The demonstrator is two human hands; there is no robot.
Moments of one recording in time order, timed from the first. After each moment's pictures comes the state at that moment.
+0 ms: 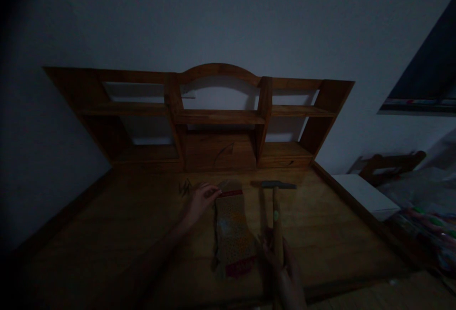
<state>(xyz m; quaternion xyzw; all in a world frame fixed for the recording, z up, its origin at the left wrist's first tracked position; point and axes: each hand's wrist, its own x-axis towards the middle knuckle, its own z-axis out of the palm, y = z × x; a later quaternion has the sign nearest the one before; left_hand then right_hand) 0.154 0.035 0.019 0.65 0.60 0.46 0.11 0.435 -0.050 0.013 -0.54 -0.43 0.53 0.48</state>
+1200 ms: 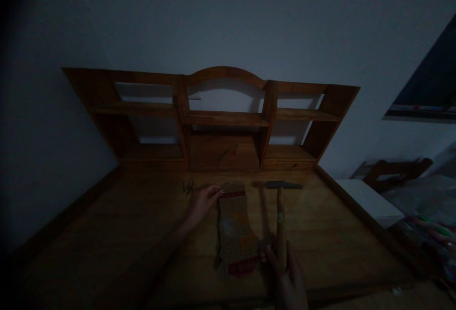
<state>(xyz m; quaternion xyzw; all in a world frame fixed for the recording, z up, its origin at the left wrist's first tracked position) 0.153 0.031 0.015 0.61 0.60 0.48 0.20 0.431 -0.057 -0.001 -0.56 -0.34 0.57 0.50</state>
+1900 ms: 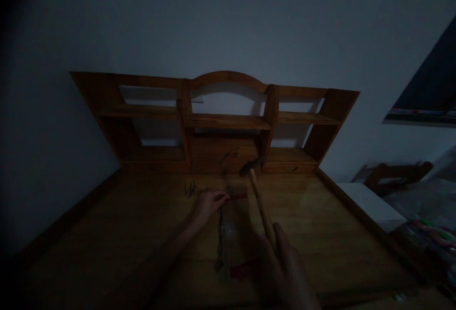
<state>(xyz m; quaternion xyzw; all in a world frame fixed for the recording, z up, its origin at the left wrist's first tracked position) 0.158 0.038 0.013 0.65 0.61 0.44 0.14 0.435 -0.052 0.077 -0.52 -0.73 0.27 0.34</state>
